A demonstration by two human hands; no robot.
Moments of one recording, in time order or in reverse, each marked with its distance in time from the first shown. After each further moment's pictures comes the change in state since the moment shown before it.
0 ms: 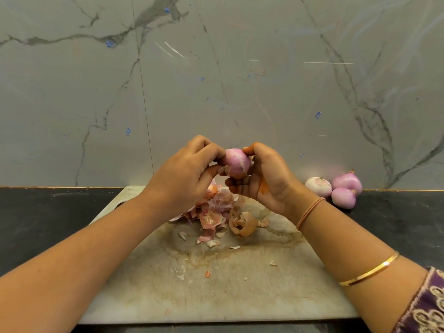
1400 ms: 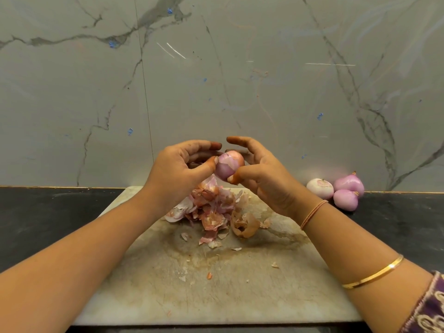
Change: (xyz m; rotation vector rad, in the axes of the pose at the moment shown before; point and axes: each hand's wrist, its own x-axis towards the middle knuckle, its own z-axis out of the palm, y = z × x) left_hand 0.002 0.006 -0.005 -0.636 0.142 -0.329; right_hand -0.009 -0.002 -0.001 -0.248 -0.167 -0.245
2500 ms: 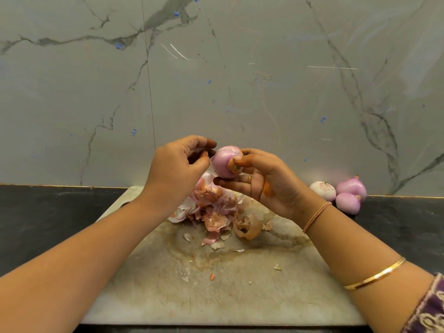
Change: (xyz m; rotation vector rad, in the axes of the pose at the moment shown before) left_hand 0.005 -0.004 -0.001 0.267 0.190 0.050; right_hand -0.001 -0.004 0.000 0.366 -0.069 0.127
